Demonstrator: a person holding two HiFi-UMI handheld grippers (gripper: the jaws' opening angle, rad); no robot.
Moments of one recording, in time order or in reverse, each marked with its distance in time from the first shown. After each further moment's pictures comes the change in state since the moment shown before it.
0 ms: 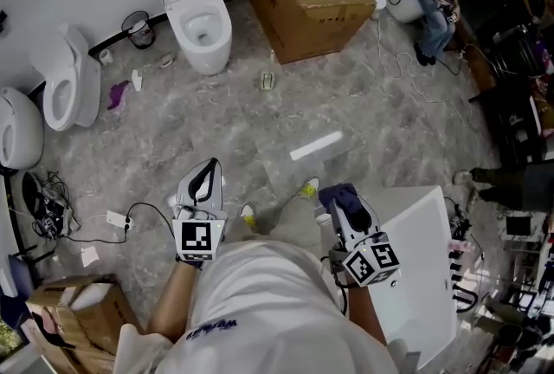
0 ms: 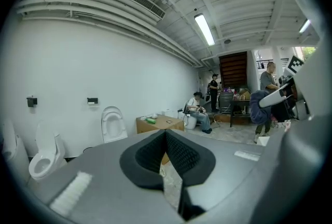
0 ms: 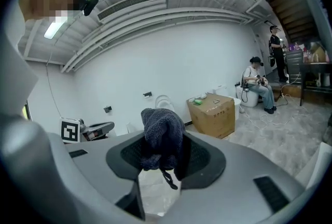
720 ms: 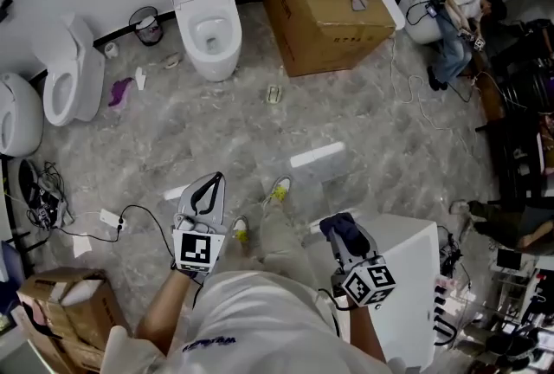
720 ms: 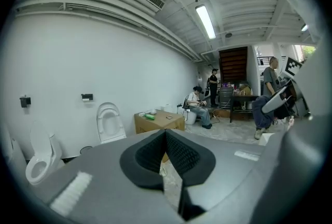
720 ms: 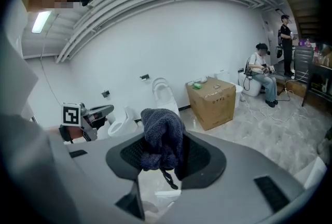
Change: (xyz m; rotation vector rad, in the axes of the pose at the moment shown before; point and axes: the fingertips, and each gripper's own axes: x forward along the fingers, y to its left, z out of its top) left arm 0.079 0.019 -0.001 0.012 0.052 -0.011; right arm 0.060 -0.054 -0.003 -0.028 0.225 0.005
